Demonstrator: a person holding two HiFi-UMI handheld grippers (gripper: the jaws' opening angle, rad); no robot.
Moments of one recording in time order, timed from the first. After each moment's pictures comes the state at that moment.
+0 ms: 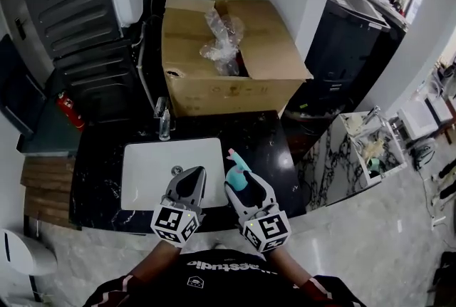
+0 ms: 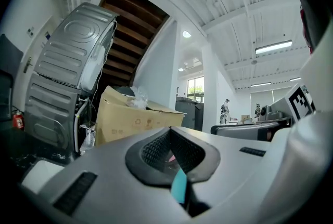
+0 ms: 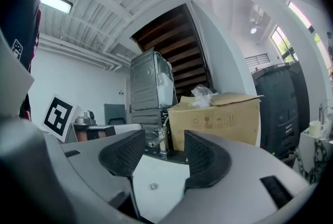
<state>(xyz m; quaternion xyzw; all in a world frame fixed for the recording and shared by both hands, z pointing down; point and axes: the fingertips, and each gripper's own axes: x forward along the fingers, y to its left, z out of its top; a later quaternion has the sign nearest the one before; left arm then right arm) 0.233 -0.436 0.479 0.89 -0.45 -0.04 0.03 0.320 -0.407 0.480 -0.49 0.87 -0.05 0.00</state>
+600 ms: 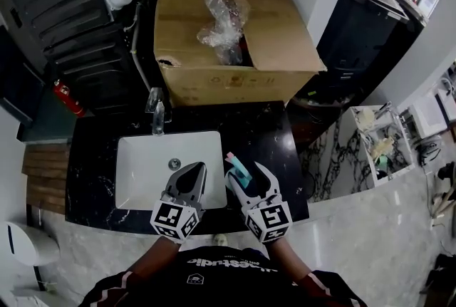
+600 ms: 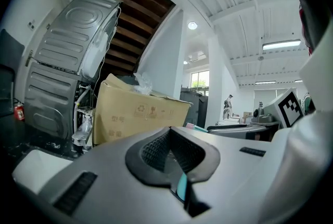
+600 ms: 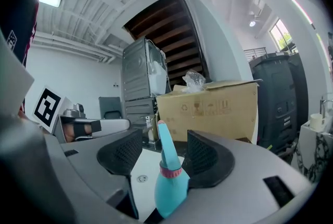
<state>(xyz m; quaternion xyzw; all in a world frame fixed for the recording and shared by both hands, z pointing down) 0.268 -0.551 0.551 0.89 -0.46 -0.01 0.07 0.368 -0.540 0.558 -0.49 0.86 -0.09 -0.04</state>
